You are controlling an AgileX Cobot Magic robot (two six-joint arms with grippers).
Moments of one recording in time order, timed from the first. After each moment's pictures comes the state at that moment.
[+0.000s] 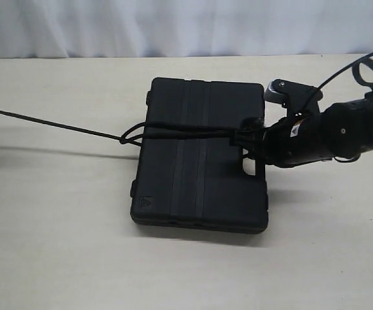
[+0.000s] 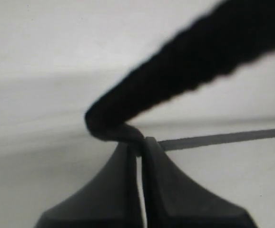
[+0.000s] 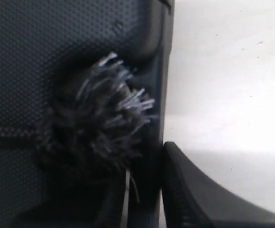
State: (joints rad) left arm 0.42 1.95 -1.41 -0.39 0.95 0.51; right arm 0.32 1.75 -0.82 0.06 0.11 0.39
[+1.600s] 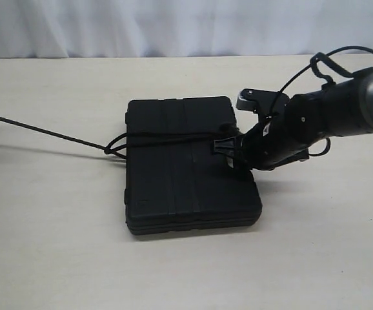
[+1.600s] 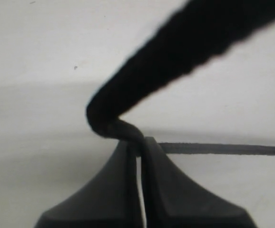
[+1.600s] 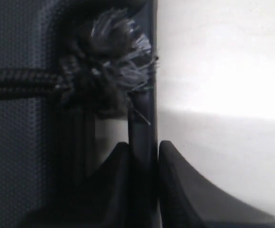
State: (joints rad) left arm 0.45 1.96 -1.41 -0.27 0.86 0.45; right arm 0.37 1.90 -0.98 0.06 0.26 0.34
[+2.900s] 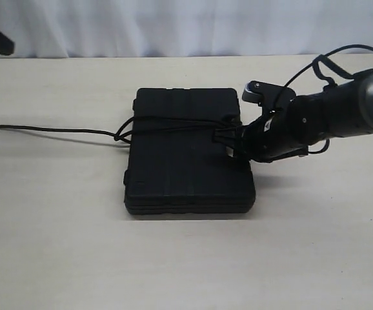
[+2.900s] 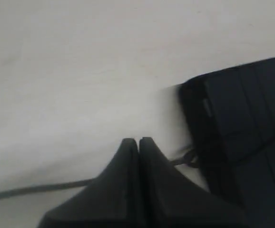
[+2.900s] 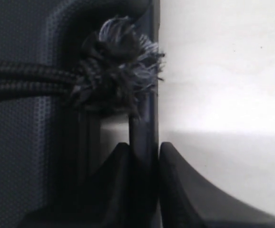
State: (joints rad) left arm 0.36 1.93 -1.58 -0.78 1.05 0.72; right arm 0.36 1.92 -0.99 0.07 0.16 0.40
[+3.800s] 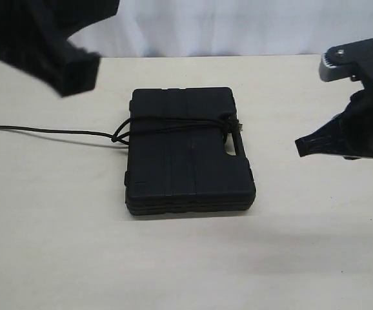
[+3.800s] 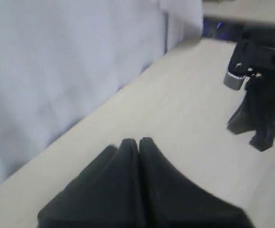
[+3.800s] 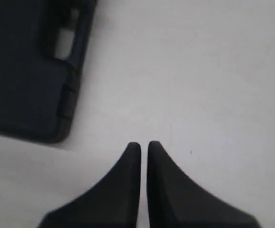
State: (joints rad) left arm -0.74 0.97 -0.91 0.37 0.33 -0.26; right arm 0.34 1.22 -0.80 -0.22 0.67 0.26
